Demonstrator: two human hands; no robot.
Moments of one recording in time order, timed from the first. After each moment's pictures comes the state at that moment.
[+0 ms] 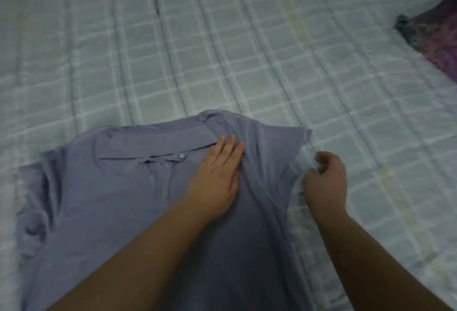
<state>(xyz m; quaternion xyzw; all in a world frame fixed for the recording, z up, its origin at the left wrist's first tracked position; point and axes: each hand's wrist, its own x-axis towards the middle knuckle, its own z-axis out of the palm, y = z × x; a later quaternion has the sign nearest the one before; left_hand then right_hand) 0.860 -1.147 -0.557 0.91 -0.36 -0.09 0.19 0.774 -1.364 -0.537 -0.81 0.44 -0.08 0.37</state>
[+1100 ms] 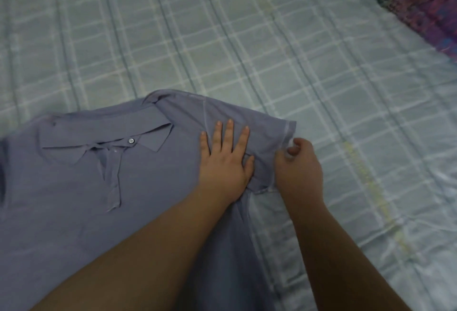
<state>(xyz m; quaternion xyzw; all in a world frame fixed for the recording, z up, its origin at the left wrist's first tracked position) 0.804 -1.269 -0.604 0.96 -0.28 -0.09 0.05 0.740 -1.399 -0.535 -0.80 0.45 -0.01 0.40</state>
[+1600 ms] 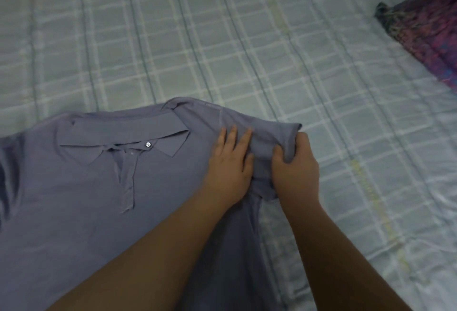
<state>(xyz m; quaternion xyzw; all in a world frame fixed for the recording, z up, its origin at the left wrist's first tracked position) 0.826 -1.249 -0.571 0.92 -0.24 -0.15 0.27 0.774 -1.370 -0.509 -0.83 0.41 -0.05 0.37</state>
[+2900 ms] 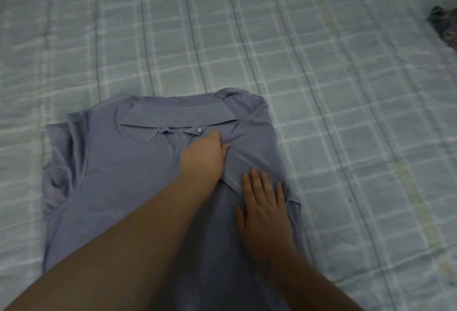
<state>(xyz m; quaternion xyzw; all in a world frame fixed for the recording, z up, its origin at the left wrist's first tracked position) 0.863 -1.125 -0.550 0.98 -0.07 -0.15 0.13 0.701 -1.236 -0.576 -0.99 0.04 0.09 0.13</state>
